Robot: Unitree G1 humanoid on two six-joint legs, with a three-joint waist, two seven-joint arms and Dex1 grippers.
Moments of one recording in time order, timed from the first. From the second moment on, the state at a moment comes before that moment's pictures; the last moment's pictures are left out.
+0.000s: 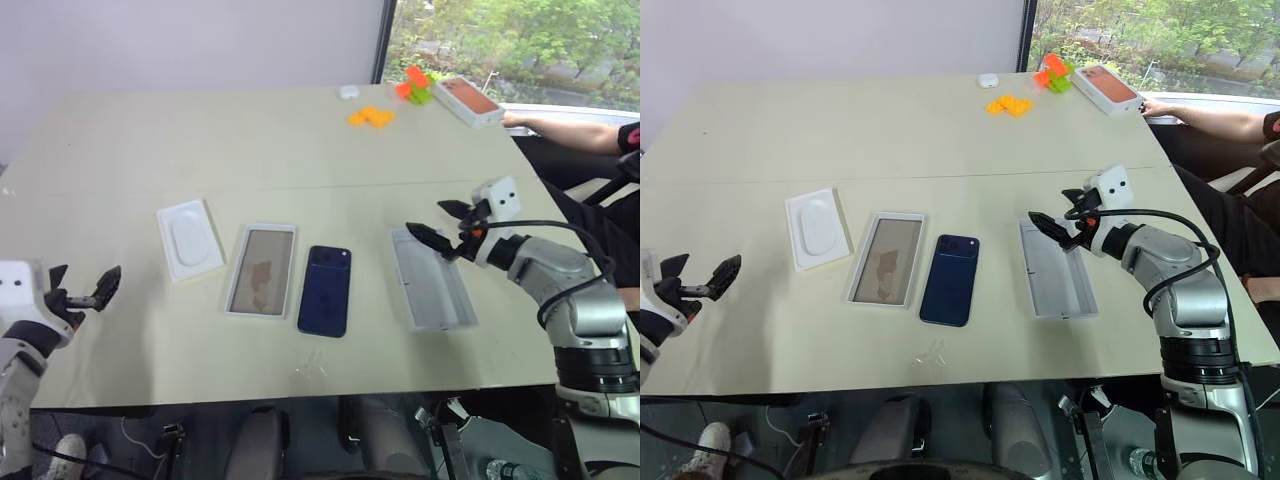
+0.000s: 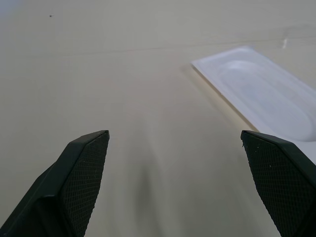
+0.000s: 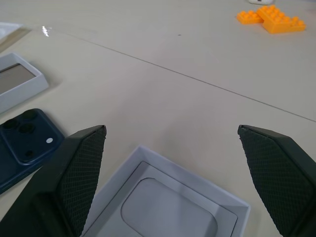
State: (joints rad) left arm 0.17 0.59 0.66 -0.27 -0.49 0.52 -0.44; right arm -0.39 -0.61 -0.16 -0.09 0.40 0.60 0.69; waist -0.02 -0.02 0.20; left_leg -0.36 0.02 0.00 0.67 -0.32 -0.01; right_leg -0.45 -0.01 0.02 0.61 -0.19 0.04
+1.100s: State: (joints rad) left arm 0.19 0.36 0.61 -0.47 -0.87 0.84 -0.23; right arm -0.40 -0.63 0.05 -0.30 0.39 0.57 0.82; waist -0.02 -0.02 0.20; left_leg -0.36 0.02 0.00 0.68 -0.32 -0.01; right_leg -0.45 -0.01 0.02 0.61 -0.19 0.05
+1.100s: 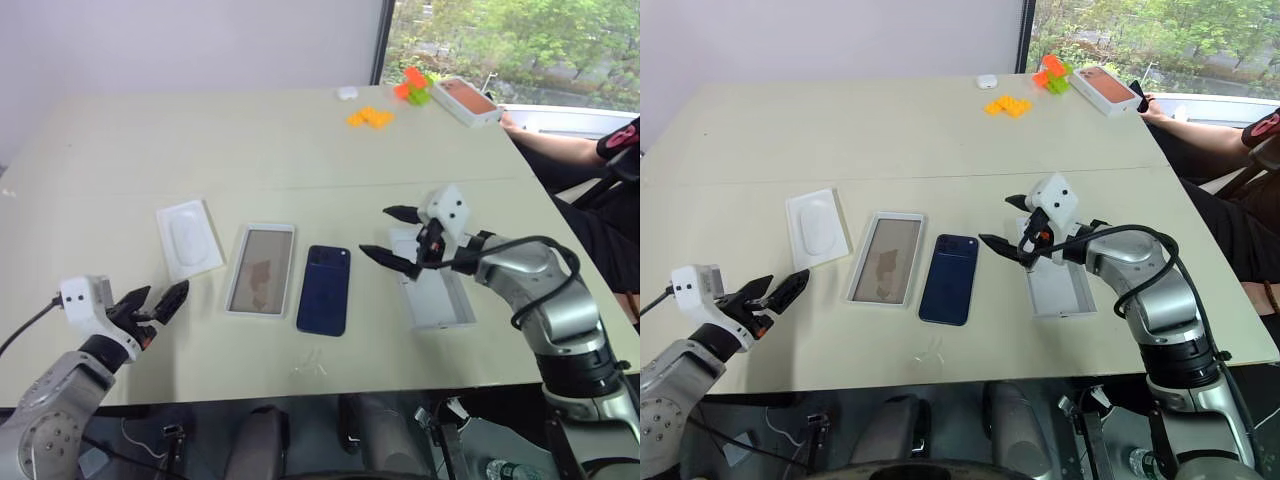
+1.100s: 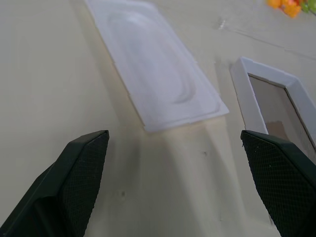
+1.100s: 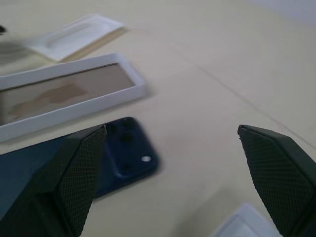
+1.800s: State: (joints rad) left arm -0.06 0.25 0.60 -0.32 -1.06 0.94 0.13; right arm -0.37 -0.62 0.07 -0.40 0.41 0.58 0.82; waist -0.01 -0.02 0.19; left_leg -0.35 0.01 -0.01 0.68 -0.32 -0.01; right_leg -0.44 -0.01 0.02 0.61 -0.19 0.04
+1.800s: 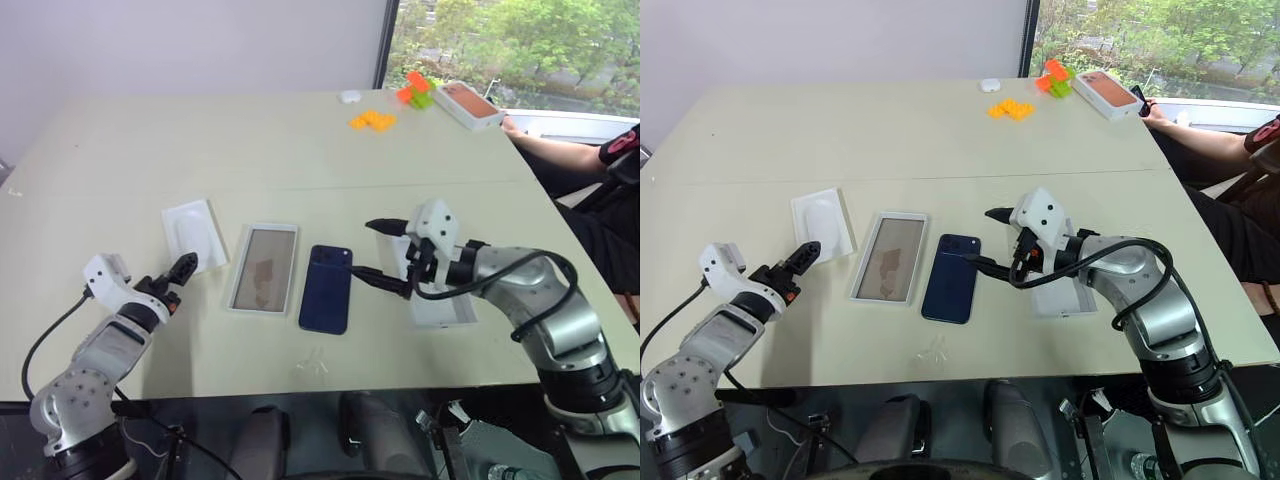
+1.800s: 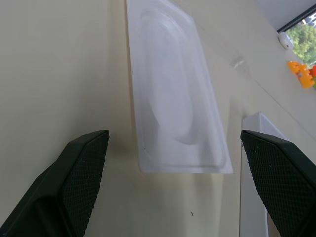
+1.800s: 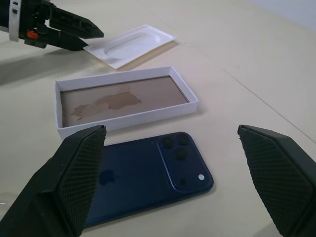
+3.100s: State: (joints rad) left arm 0.25 0.53 0.42 -0.53 -1.76 0.86 0.15; right arm -0.38 -0.62 0.11 -0.40 0.40 0.59 0.84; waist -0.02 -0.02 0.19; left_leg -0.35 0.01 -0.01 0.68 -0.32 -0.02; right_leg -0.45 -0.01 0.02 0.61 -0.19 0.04
